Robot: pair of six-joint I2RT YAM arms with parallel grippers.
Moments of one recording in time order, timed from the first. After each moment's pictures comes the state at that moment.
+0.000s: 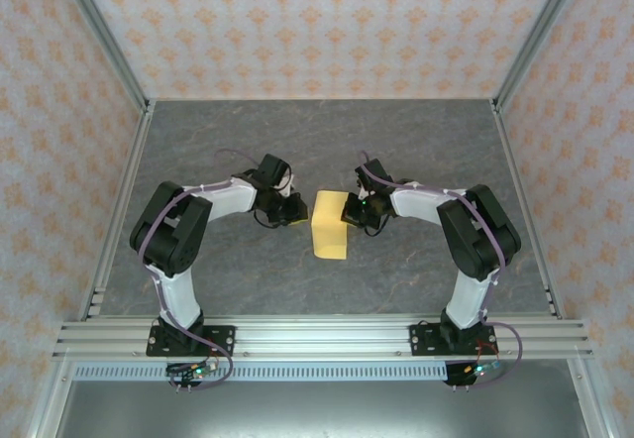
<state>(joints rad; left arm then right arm) -0.41 1.85 1.05 -0.34 0.48 -0.65 0.50 1.81 0.99 -0.32 -0.35 0.78</state>
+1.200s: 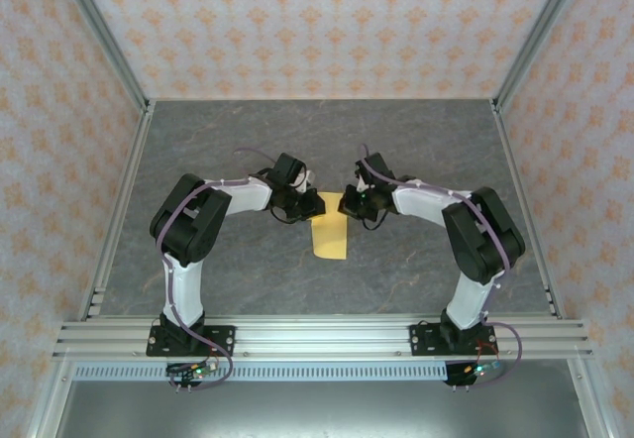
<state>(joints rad) -0.47 1.99 1.14 -0.19 0.52 -0.72 0.50 1.78 1.04 -0.28 -0.36 0.77</state>
